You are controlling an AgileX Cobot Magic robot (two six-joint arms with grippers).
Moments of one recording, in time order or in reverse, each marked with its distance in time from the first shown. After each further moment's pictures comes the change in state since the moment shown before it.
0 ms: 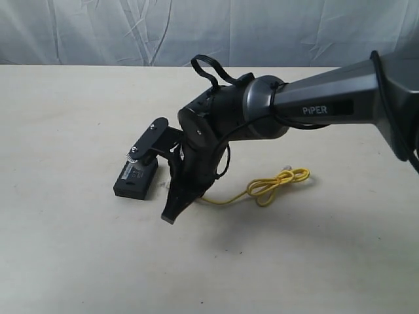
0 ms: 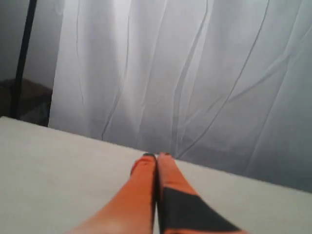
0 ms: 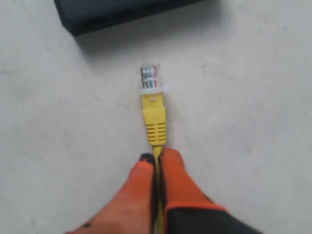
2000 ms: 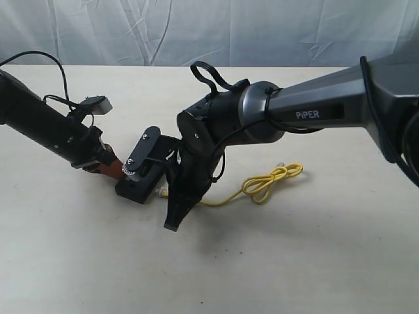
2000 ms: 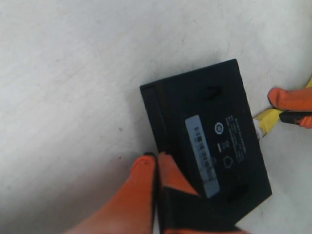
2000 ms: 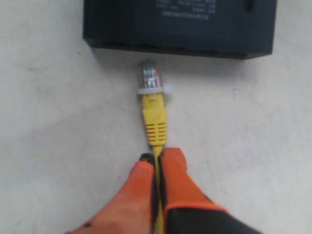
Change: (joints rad) left arm -0.058 1.867 -0.985 -0.576 0.930 1.170; right arm 0.000 0.024 0.000 0.077 -0.031 -0.189
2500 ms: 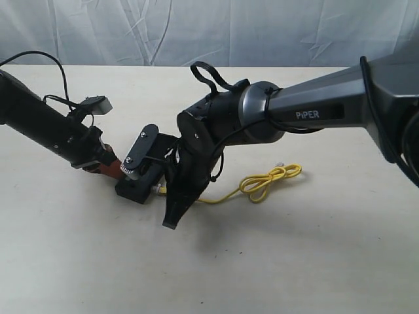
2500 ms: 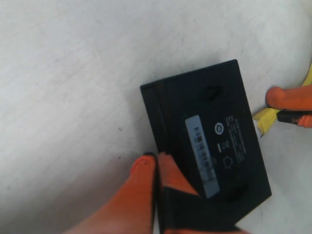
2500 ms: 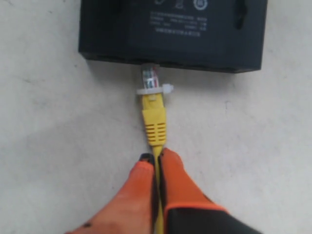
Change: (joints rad) left arm 0.000 0.000 0.000 0.000 0.000 0.000; right arm 0.000 0.000 0.000 0.000 -0.029 -0.011
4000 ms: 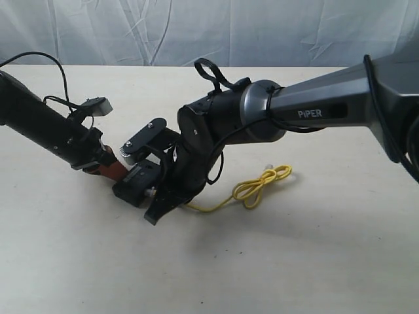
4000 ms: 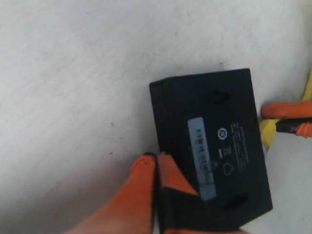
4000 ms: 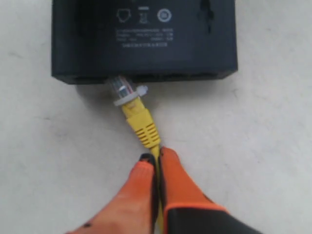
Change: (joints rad) left arm 0.000 0.004 0.000 0.000 0.025 0.000; right arm 0.000 -0.008 0.002 0.093 0.002 0.210
